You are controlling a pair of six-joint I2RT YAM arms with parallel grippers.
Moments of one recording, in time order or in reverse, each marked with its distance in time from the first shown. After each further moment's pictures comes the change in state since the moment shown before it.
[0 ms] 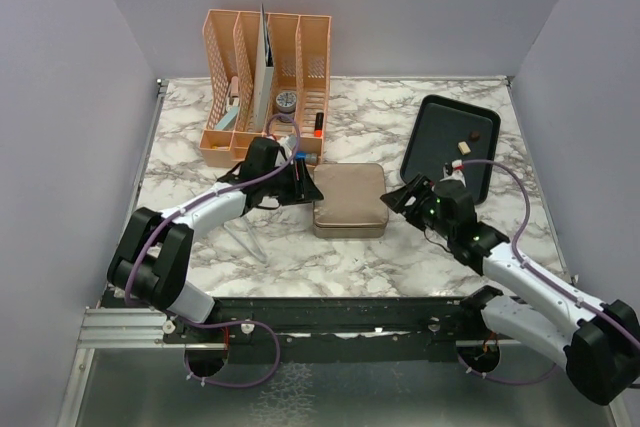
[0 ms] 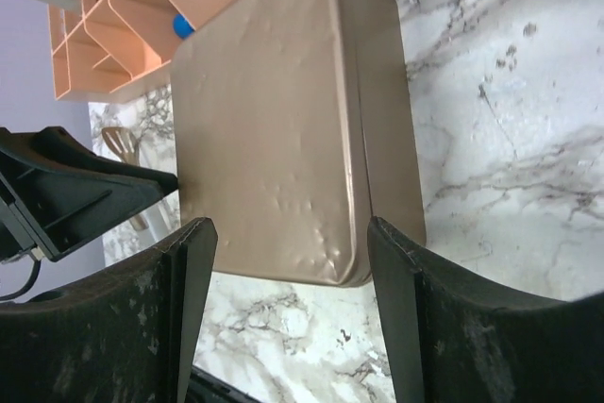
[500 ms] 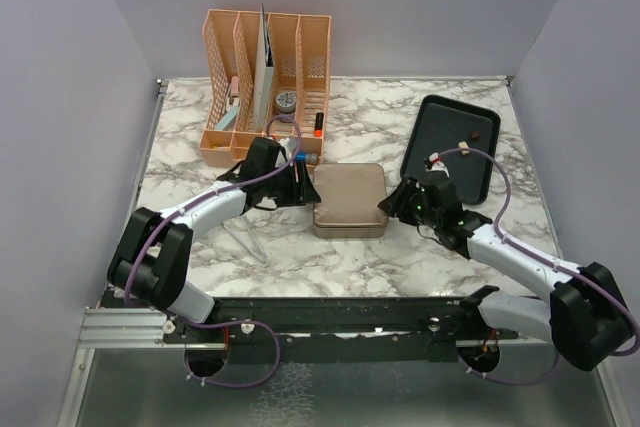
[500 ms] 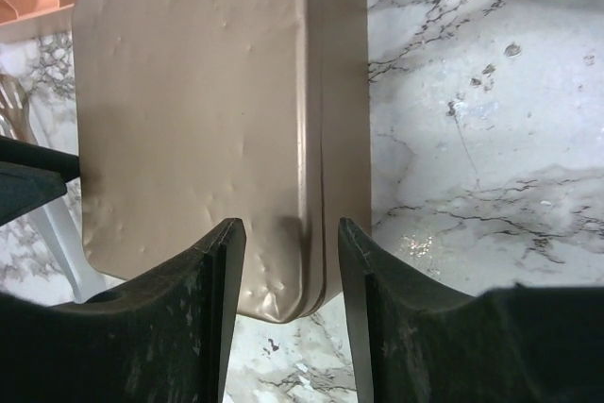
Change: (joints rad) left arm 0.000 0.000 0.024 -0.082 -0.048 0.052; right arm 0.000 0.206 0.082 0.004 -0.013 -0.221
